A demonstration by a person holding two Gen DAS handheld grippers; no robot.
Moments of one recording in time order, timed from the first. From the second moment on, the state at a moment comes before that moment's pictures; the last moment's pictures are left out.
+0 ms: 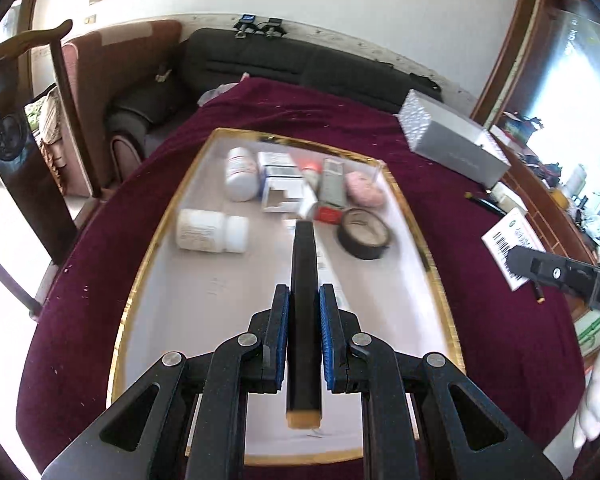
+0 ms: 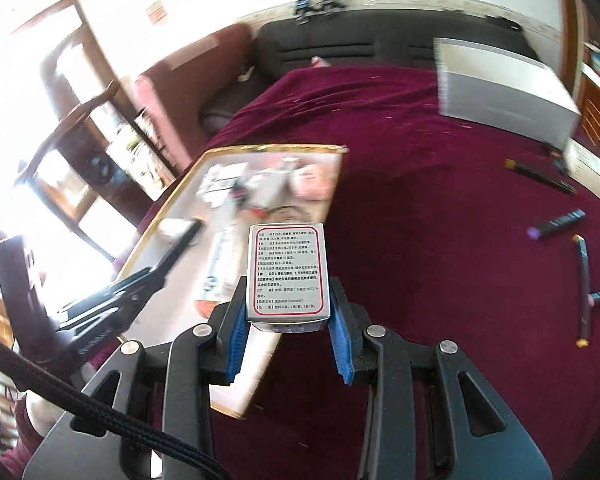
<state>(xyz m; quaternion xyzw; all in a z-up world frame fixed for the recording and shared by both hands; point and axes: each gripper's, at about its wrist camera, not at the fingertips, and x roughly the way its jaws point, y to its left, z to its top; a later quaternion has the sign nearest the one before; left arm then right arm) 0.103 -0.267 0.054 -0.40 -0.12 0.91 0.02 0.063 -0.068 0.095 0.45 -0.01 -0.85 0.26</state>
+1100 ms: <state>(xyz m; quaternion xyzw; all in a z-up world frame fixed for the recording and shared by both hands) 0.069 -0.282 0.019 -0.44 -0.10 0.89 -0.02 0.001 -0.155 0.013 0.53 0.07 -0.82 0.22</state>
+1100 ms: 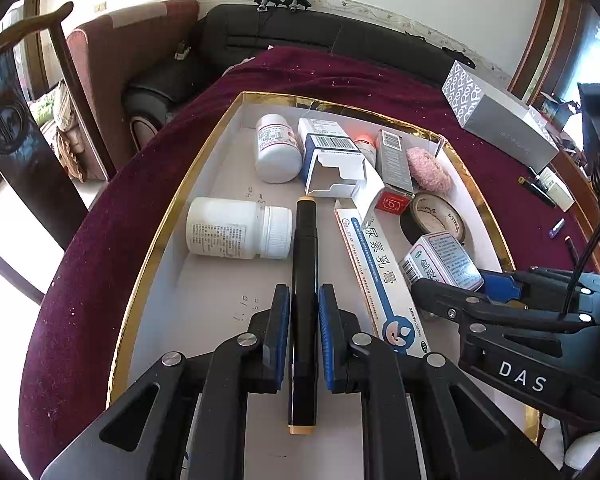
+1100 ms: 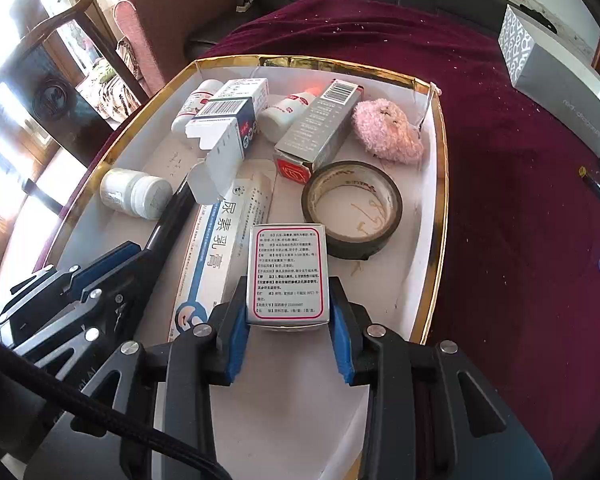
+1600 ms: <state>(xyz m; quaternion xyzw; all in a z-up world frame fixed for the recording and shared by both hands) 0.080 -0.279 0.035 -0.42 -0.08 0.90 -0.04 -0.002 -0.161 0.011 0.52 0.08 -0.82 0.21</state>
